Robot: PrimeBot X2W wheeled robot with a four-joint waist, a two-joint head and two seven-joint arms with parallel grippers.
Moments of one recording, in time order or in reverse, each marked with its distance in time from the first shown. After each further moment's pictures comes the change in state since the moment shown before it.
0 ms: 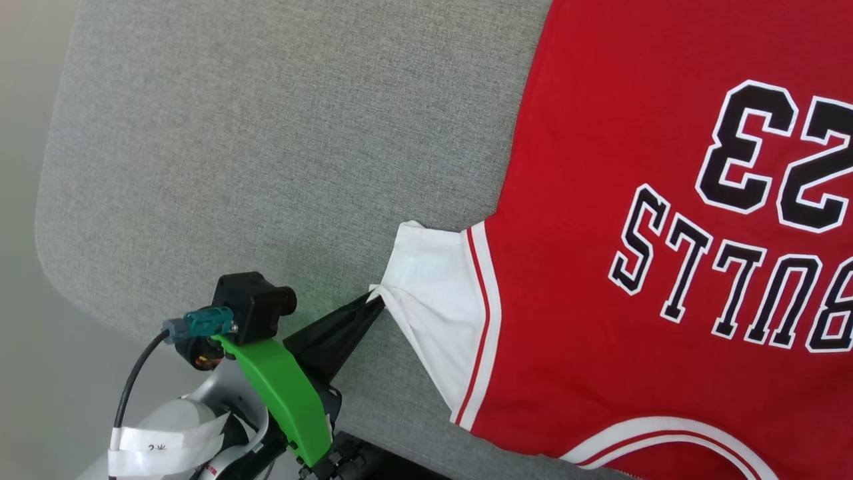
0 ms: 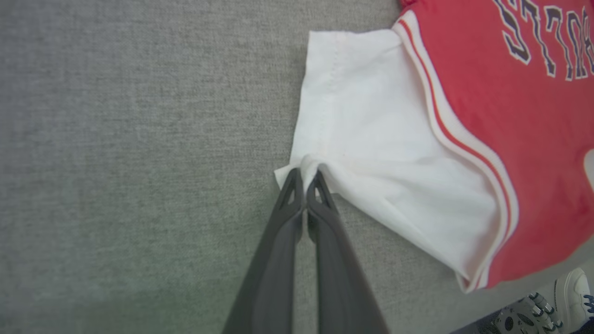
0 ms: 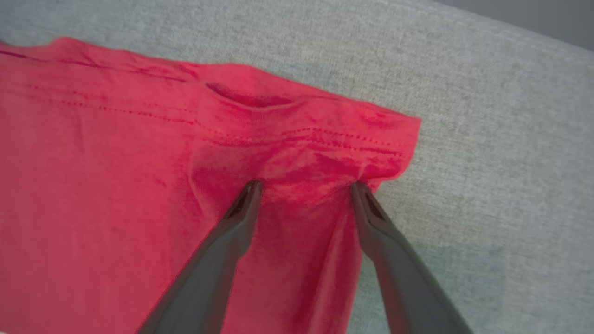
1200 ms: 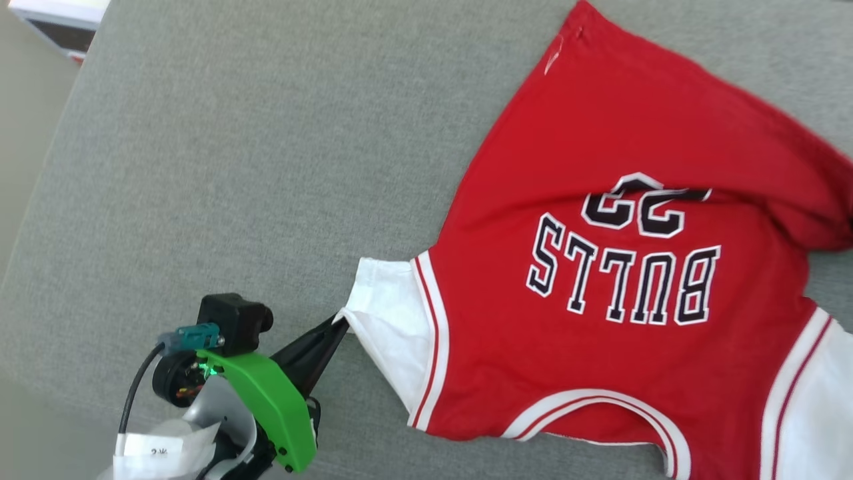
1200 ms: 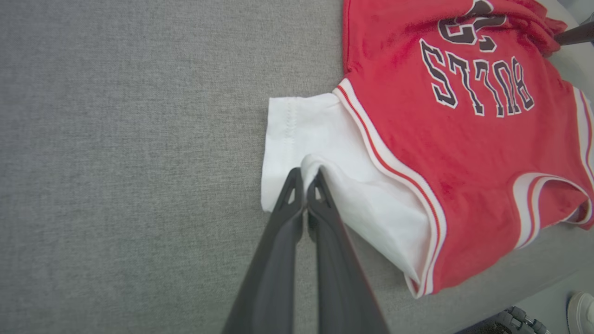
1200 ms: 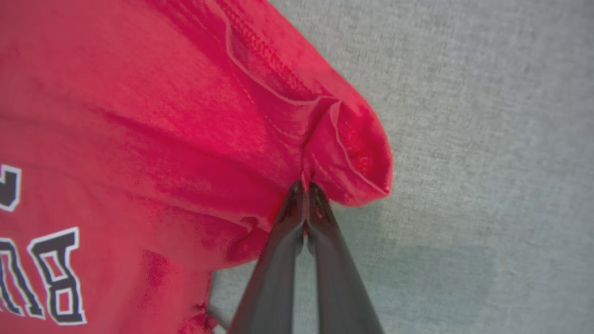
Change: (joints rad) left arm 0.053 0.002 0.007 0.084 -0.021 0.067 -0.012; right arm 0.534 0.028 -0.034 -0.037 0.167 0.000 -0.195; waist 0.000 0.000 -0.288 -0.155
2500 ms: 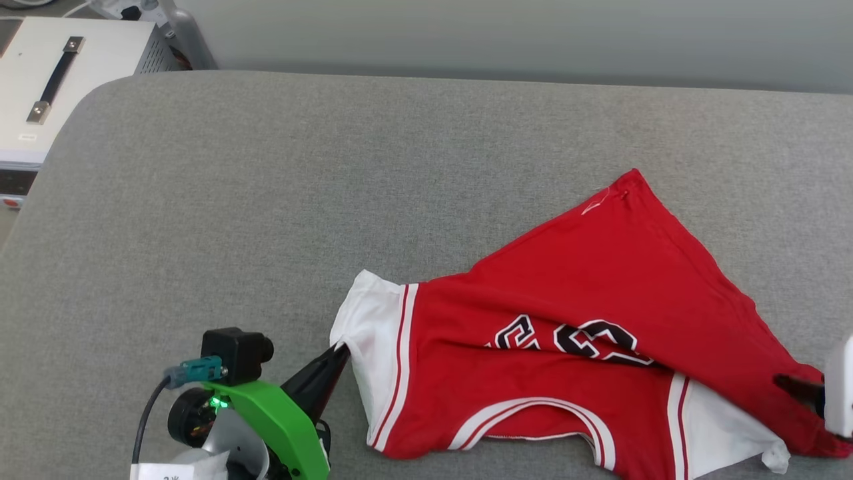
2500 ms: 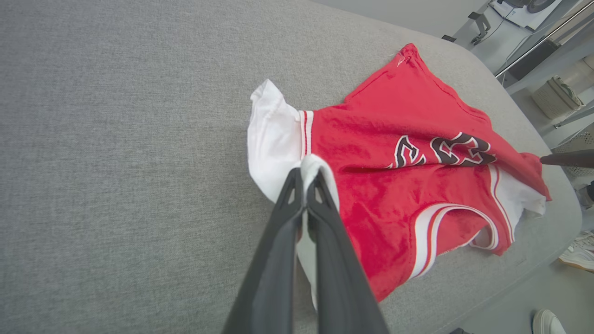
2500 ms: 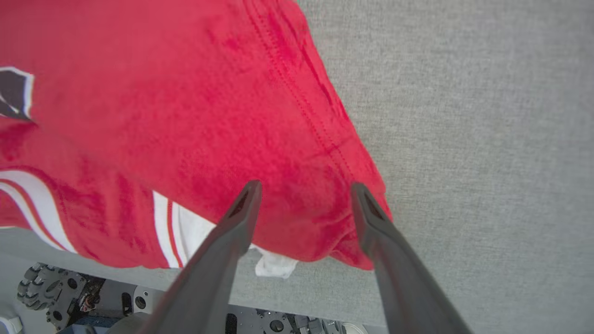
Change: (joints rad) left arm 0.083 -0.063 0.001 0.065 -0.049 0.044 -0.078; right arm 0.564 0.062 -0.075 -0.416 0.100 0.000 -0.025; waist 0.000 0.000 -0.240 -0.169
